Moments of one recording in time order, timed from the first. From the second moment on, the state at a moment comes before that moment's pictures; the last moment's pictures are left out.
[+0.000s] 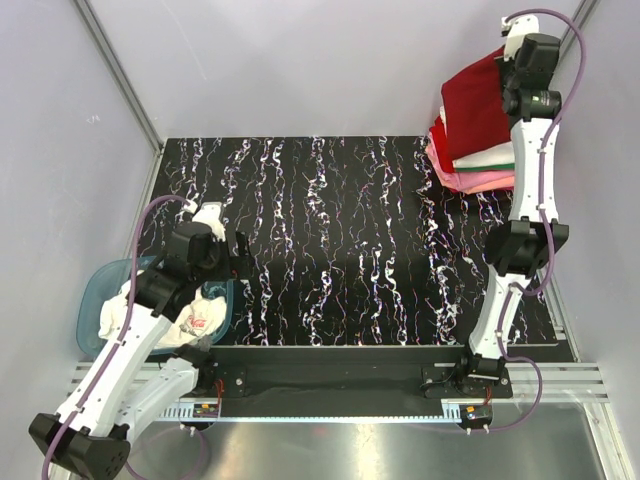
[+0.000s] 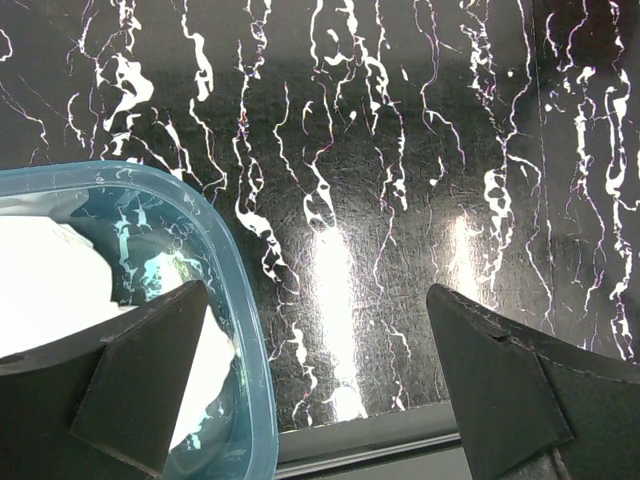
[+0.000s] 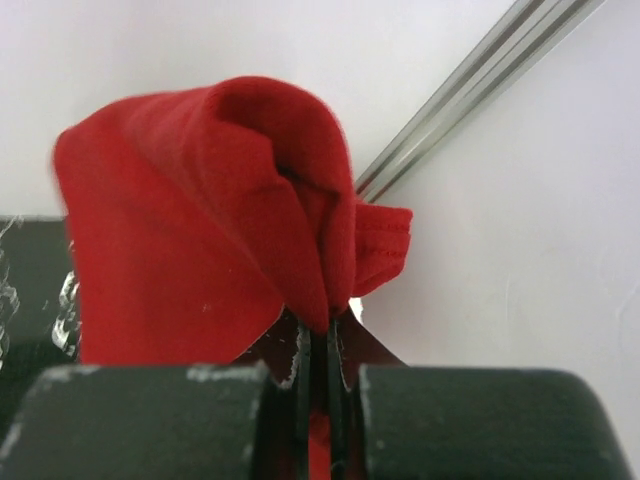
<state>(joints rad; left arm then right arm) -0.38 0.78 0.84 -0.75 -0.08 -0.32 -0.10 2.16 2.55 -0.67 0.18 -0.37</state>
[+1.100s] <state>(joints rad) -0.38 0.71 0.82 -0.76 -0.11 -0.32 -0.23 1.75 2.18 -0.28 0.13 0.09</state>
